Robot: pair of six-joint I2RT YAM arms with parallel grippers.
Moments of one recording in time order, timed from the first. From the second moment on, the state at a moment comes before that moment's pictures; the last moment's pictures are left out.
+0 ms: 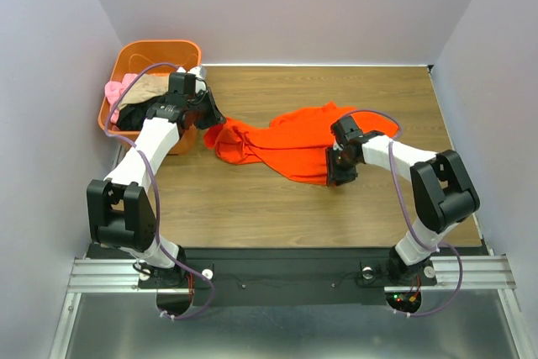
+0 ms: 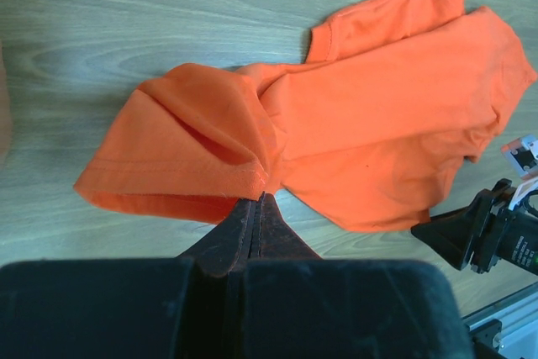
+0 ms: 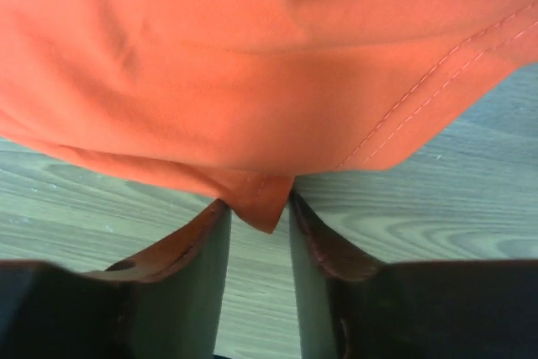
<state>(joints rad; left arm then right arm) -0.19 1.51 1.27 -0.47 0.24 -0.46 0.41 1.68 1.00 -0.57 -0.11 0.39</state>
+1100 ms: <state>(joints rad) -0.19 1.59 2.05 -0.66 0.24 -0.23 0.15 1.64 2.23 -0.88 0.24 0.25</state>
